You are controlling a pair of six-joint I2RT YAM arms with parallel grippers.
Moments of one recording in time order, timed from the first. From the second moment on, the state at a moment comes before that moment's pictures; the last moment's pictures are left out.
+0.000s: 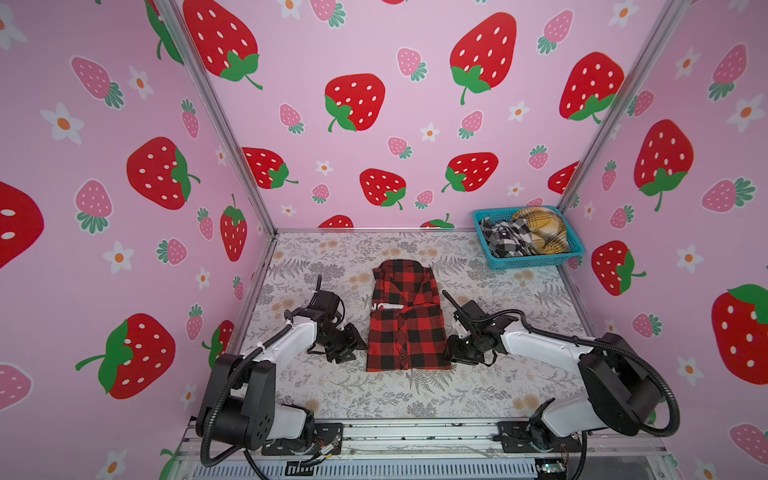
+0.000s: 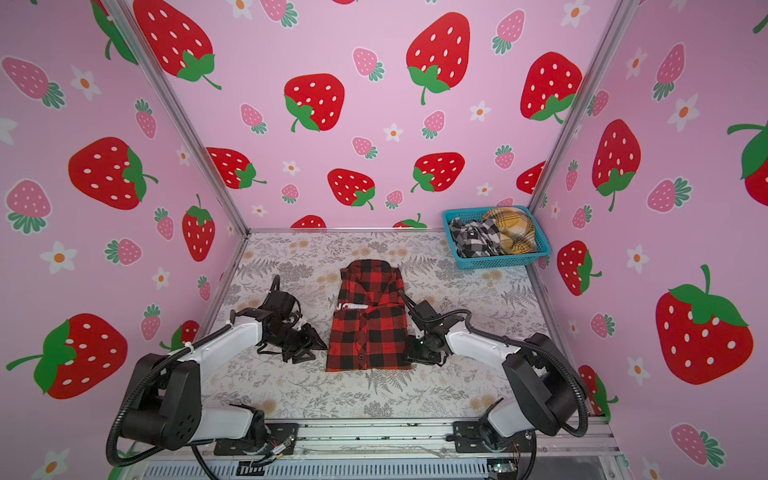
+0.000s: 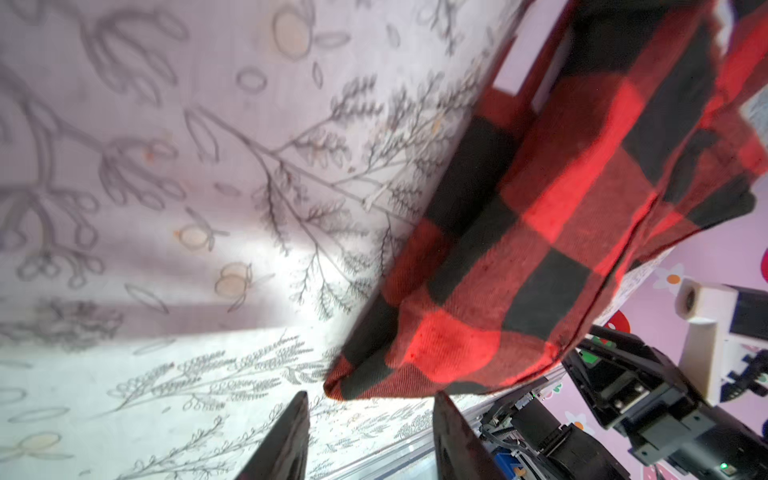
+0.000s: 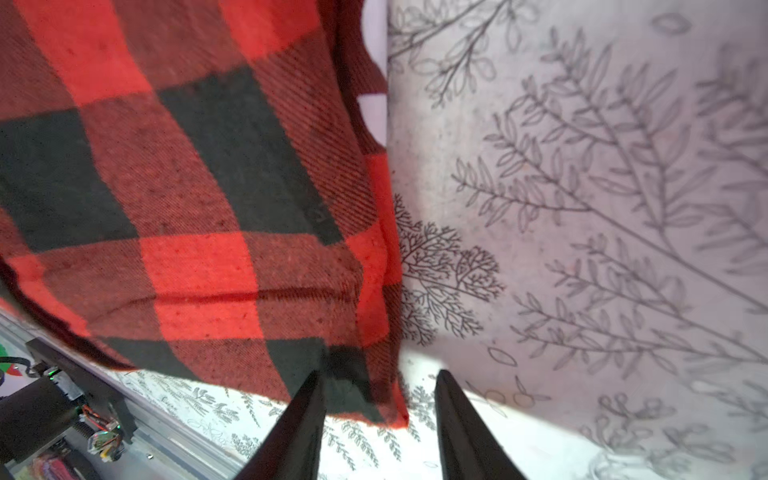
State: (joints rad) left arm -0.20 1.36 0.69 -0.72 0.56 -0.68; right arm 0.76 1.47 0.74 -0.51 -0.28 0.68
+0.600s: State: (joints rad) left arm -0.25 1.35 0.59 -0.63 0.59 -0.79; right arm 0.70 1.47 0.74 -0.52 -0.30 0.67
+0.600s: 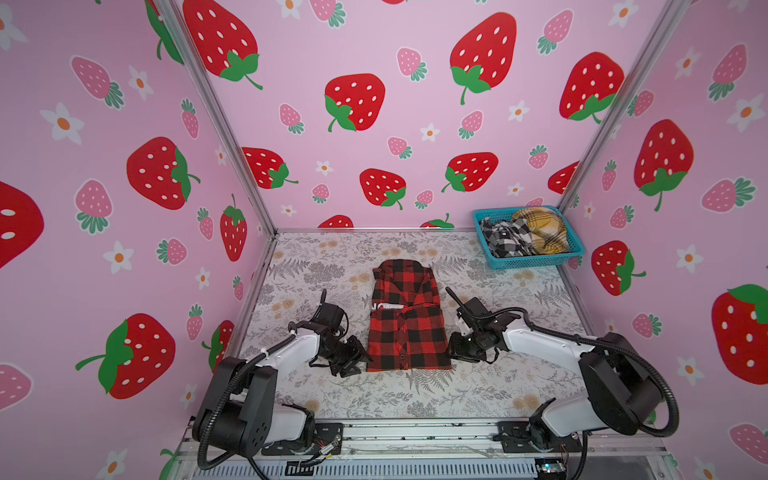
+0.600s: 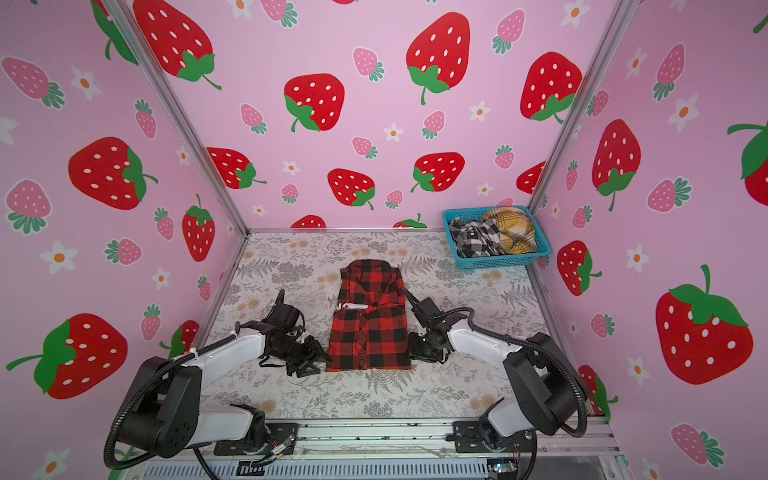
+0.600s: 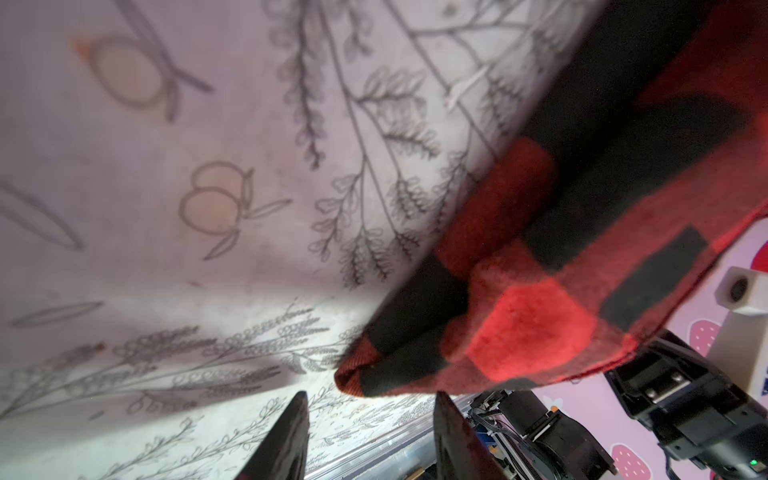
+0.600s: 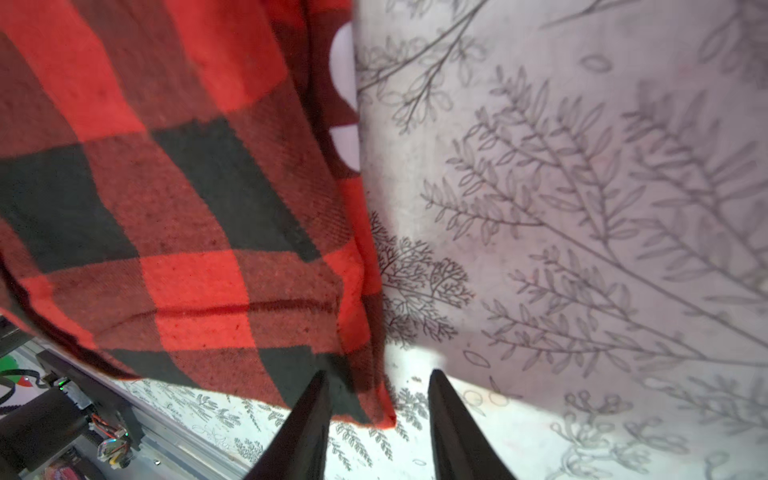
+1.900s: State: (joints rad) left arm -0.21 1.17 0.58 -0.64 0.58 -0.74; right arm 0.63 1.37 0.81 -0.61 -0.27 0.69
